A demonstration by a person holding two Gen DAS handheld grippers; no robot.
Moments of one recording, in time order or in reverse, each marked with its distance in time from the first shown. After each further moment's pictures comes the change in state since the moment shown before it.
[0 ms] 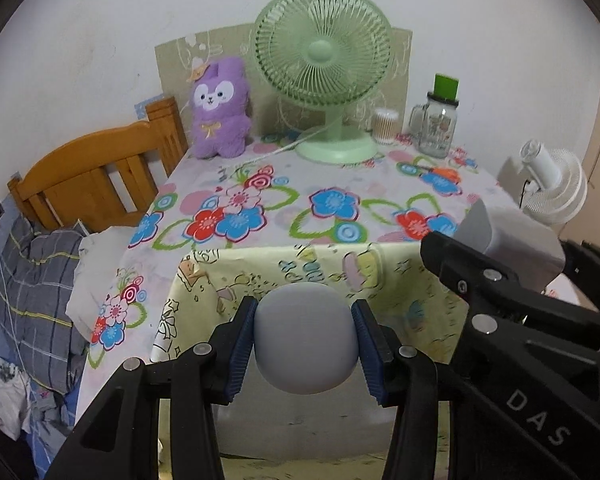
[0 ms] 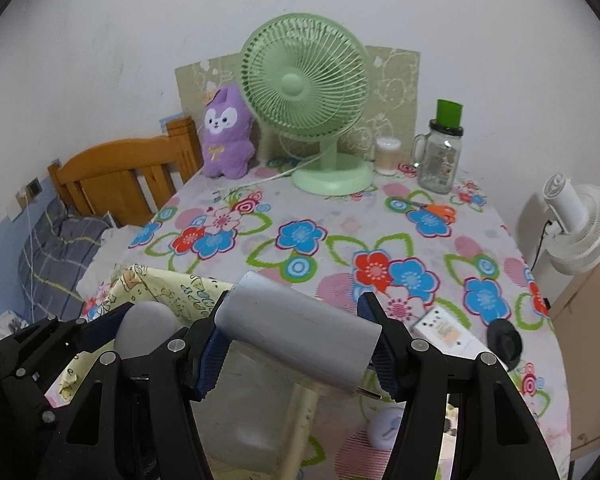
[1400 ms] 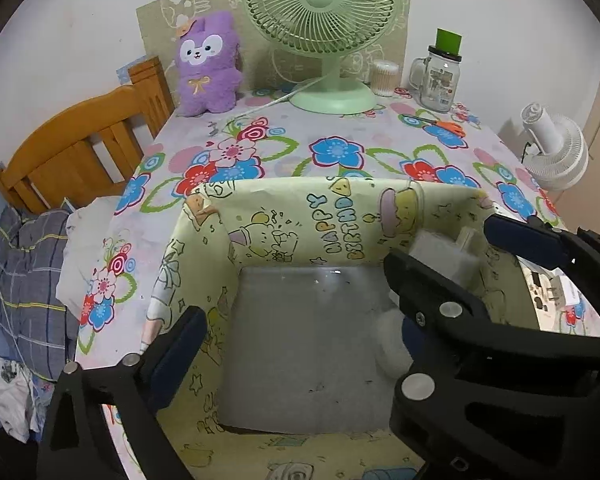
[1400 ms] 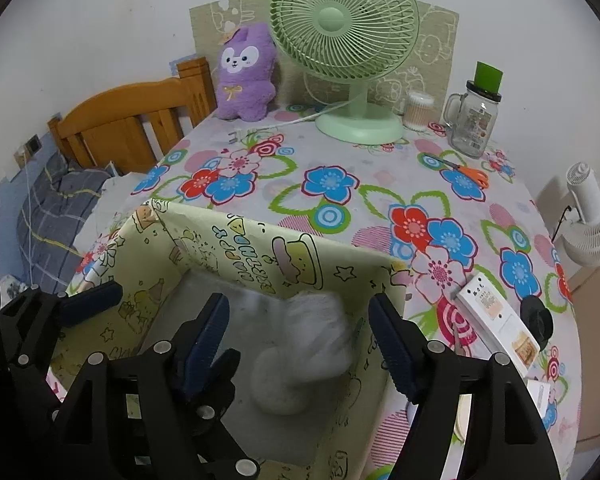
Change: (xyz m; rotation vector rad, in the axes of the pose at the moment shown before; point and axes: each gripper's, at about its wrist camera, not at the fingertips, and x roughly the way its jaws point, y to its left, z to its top) left arm 0.021 0.012 -0.011 0.031 0.138 -0.036; right arm 0.030 0.028 -0.013 -0.051 0.171 0.004
